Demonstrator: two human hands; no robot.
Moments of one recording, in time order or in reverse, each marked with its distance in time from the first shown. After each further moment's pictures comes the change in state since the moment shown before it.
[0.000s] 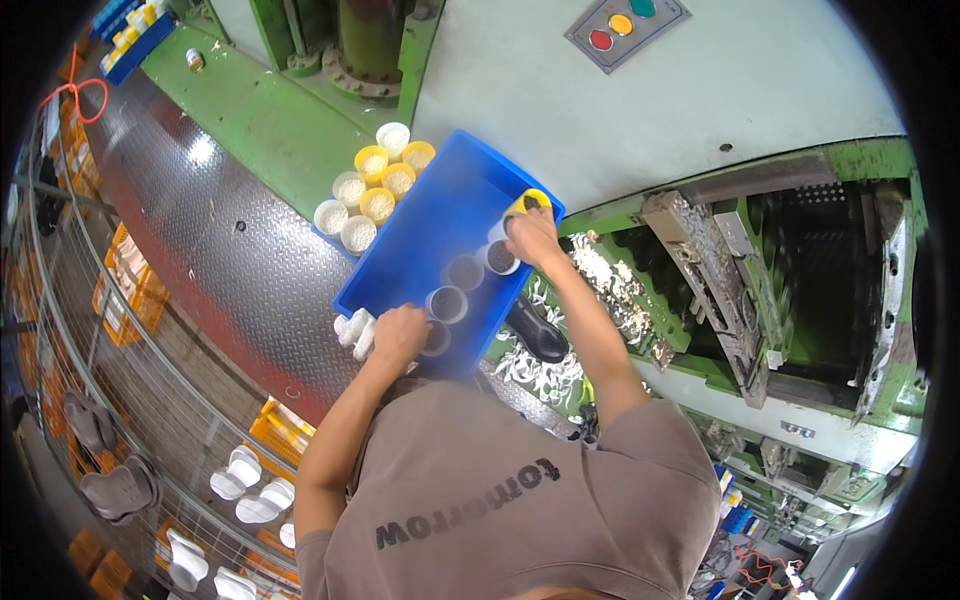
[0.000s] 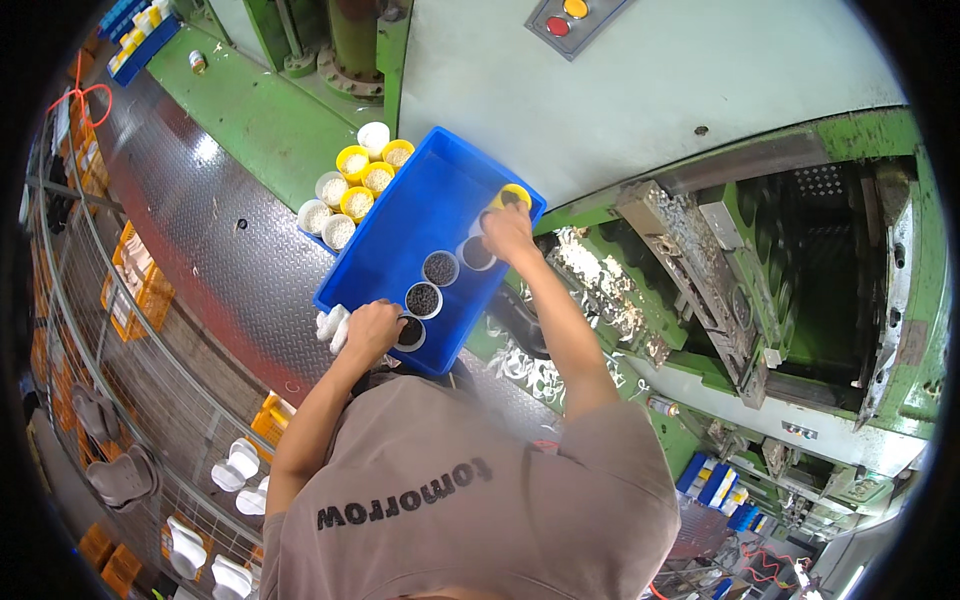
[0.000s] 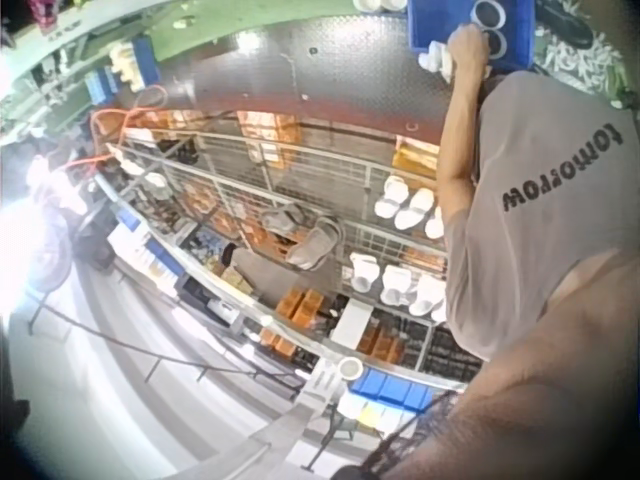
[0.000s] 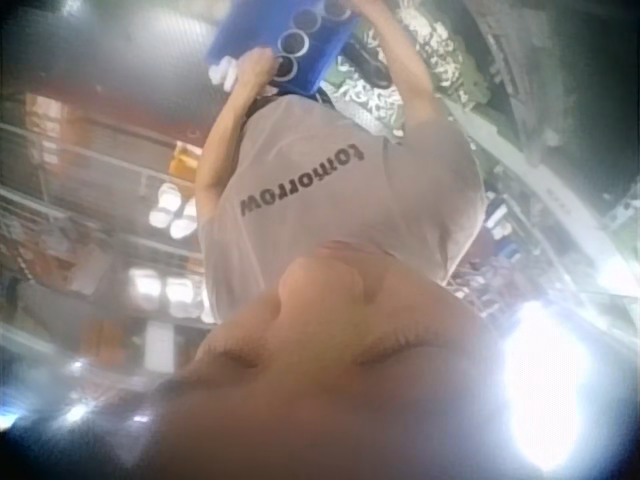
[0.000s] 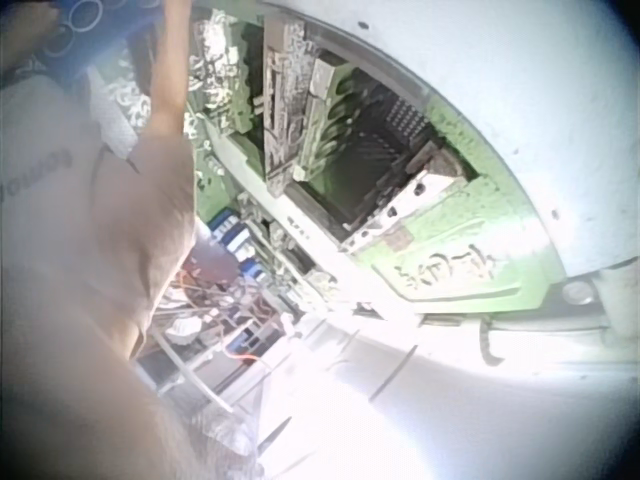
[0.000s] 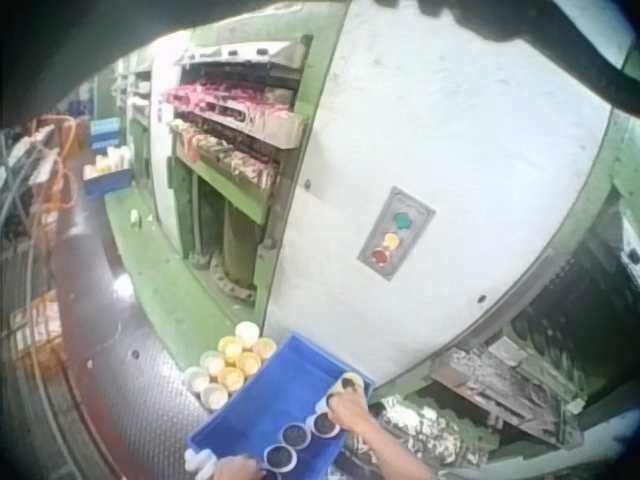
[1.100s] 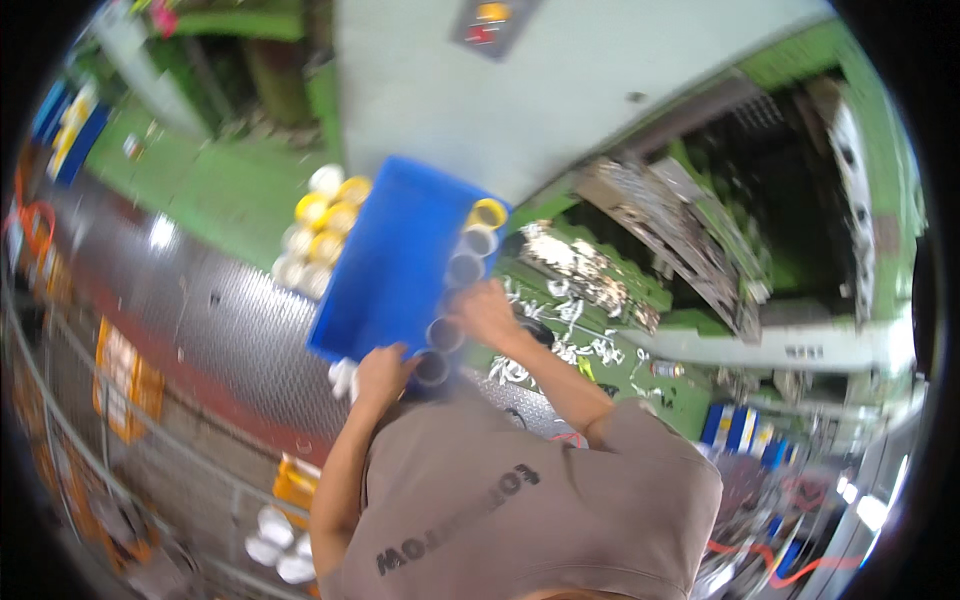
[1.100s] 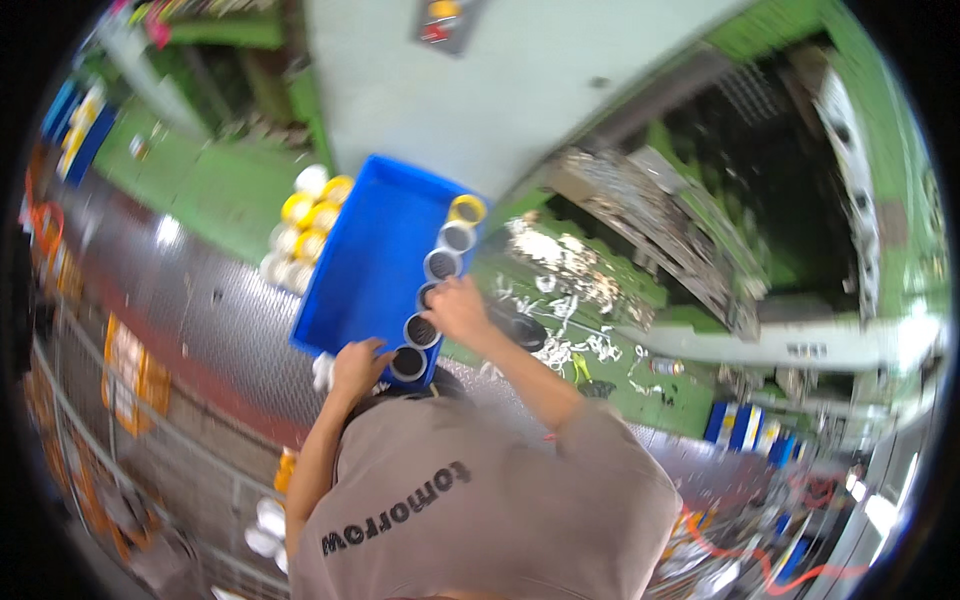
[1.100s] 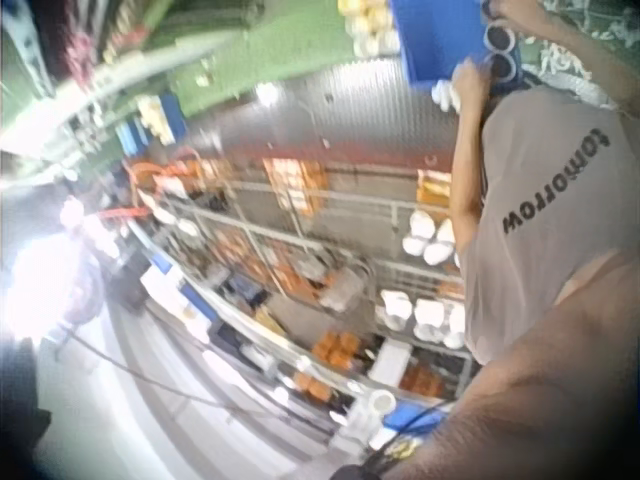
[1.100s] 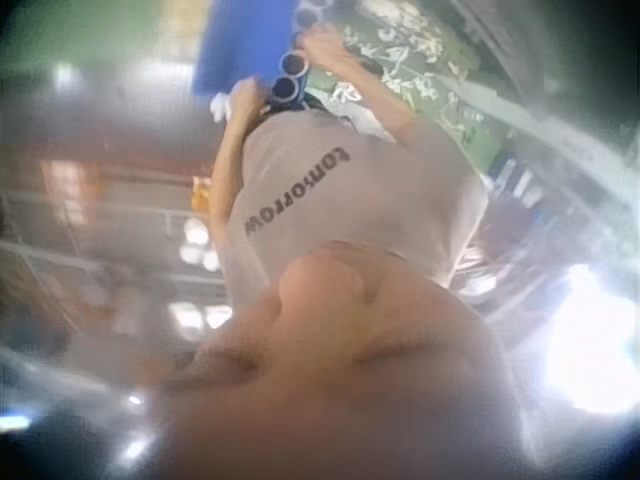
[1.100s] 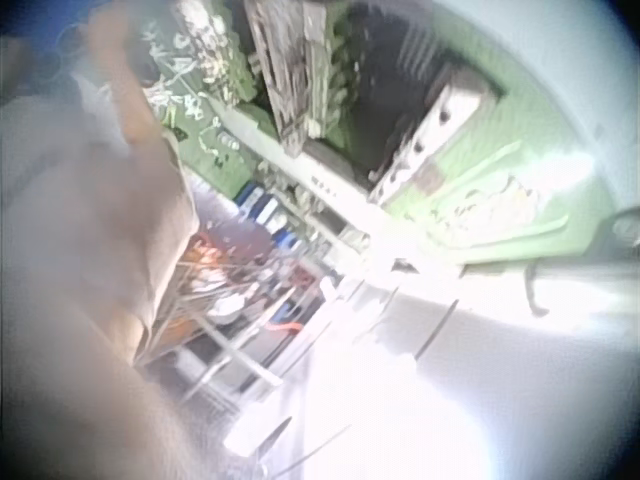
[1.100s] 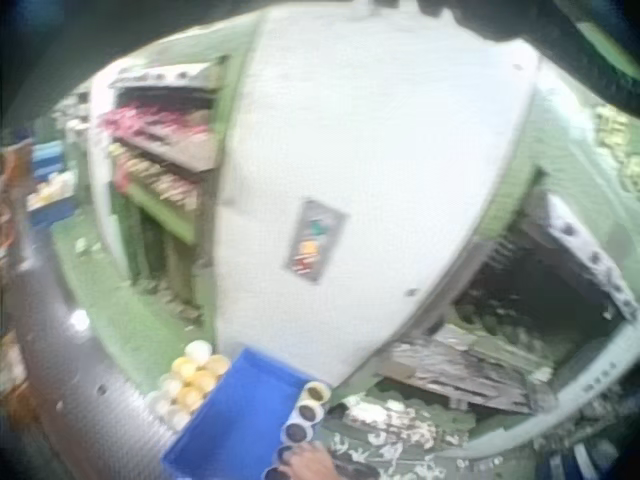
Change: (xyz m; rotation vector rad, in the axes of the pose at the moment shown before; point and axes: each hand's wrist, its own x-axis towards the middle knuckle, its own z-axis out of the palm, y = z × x) left_hand -0.013 0.010 -0.006 -0.229 -0.053 0.000; right_hand -0.111 -0.077 0.012 0.203 0.171 0.033
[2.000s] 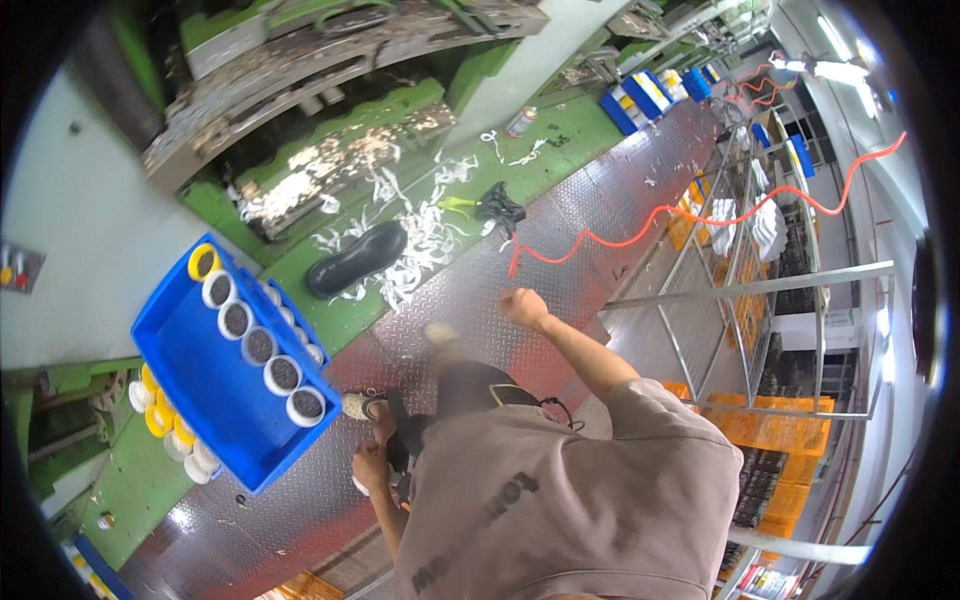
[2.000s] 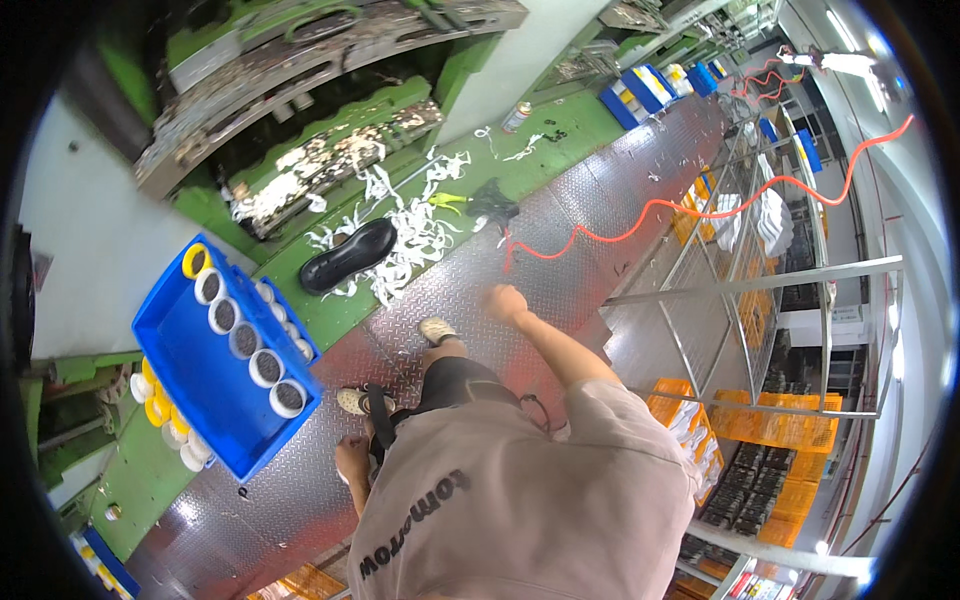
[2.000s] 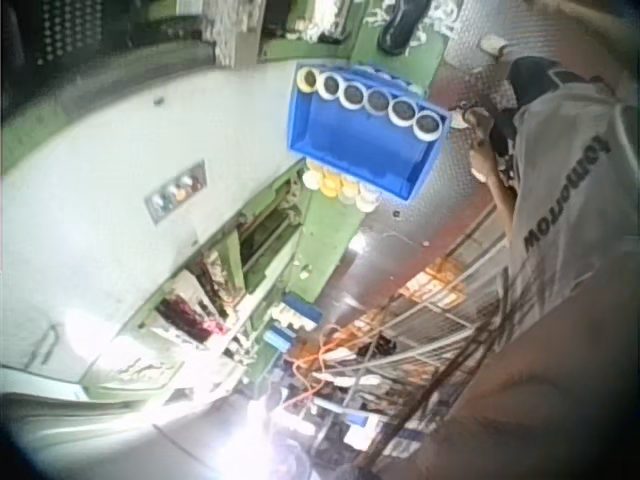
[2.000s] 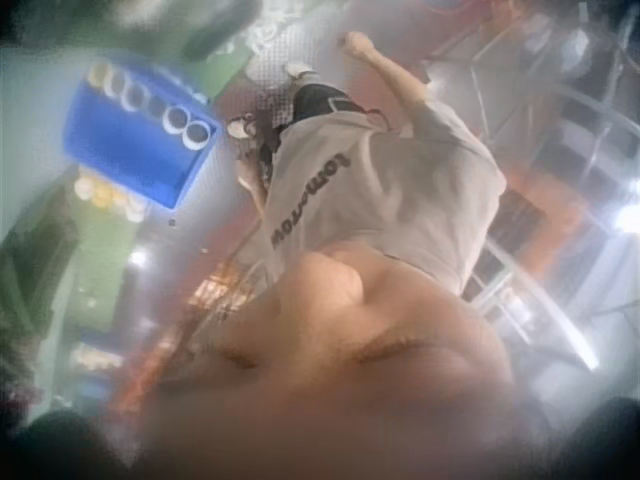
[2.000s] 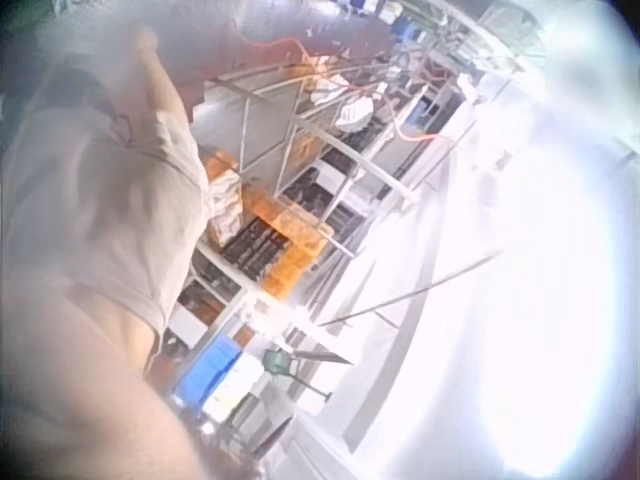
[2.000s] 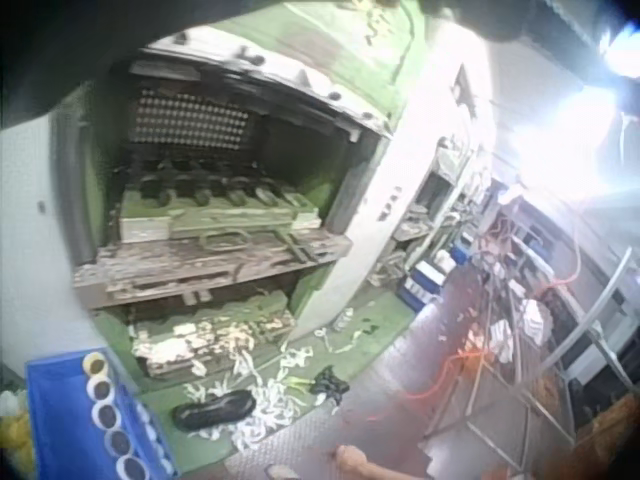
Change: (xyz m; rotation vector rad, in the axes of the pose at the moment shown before) left_hand -0.100 -0.116 0.123 0.255 -0.364 0.018; right_hand -0.422 -0.015 0.194 0.559 -0.006 1.493
